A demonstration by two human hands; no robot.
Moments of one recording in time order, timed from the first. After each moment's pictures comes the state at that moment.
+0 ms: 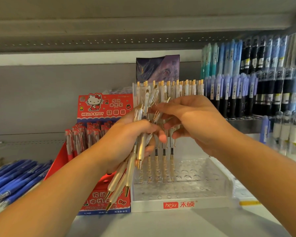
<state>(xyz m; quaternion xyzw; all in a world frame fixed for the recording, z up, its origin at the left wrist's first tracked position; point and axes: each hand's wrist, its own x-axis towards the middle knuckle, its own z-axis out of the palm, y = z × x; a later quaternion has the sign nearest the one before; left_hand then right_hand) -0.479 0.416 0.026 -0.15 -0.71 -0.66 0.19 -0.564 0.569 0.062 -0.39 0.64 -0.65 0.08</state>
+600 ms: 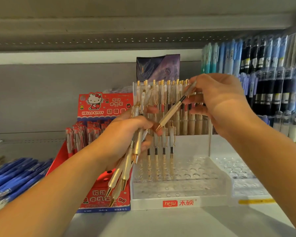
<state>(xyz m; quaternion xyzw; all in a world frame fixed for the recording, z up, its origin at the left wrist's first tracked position) -0.478 0.414 0.029 -0.07 -0.70 -0.68 0.21 -0.579 0.584 0.089 -0.28 0.59 -0.76 -0.04</state>
